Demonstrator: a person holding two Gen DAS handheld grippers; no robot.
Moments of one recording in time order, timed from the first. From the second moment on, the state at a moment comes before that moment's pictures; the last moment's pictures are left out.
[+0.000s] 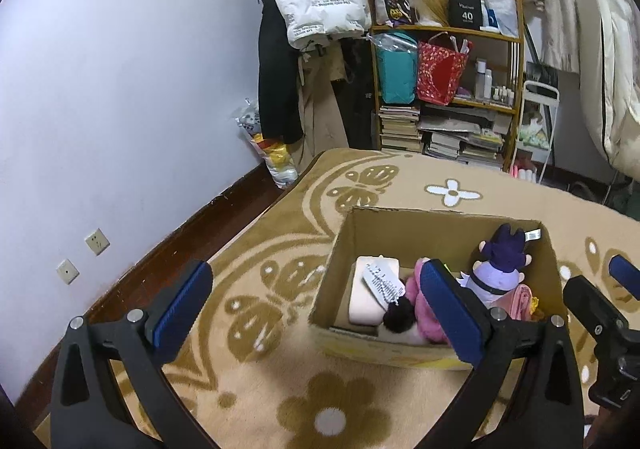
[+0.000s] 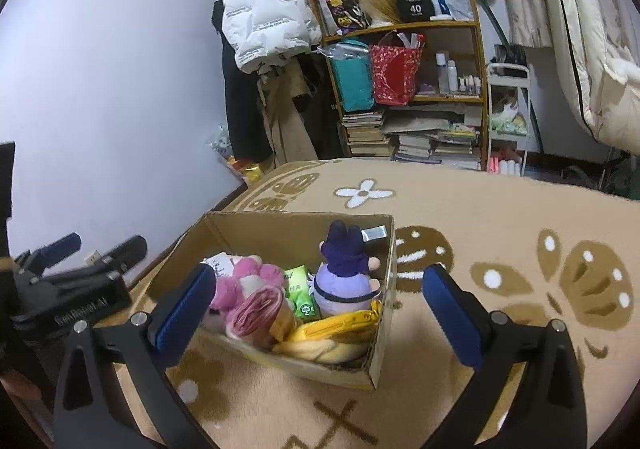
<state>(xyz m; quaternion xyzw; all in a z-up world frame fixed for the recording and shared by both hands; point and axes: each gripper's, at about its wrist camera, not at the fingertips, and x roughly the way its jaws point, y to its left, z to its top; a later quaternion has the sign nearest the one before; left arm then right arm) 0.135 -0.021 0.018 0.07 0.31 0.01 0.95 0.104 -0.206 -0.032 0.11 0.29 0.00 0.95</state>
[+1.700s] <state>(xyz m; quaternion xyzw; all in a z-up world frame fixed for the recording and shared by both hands) 0.015 -0.010 0.029 0.10 0.29 -0.05 0.95 -0.010 -0.175 -0.008 0.07 0.27 -0.02 0.96</state>
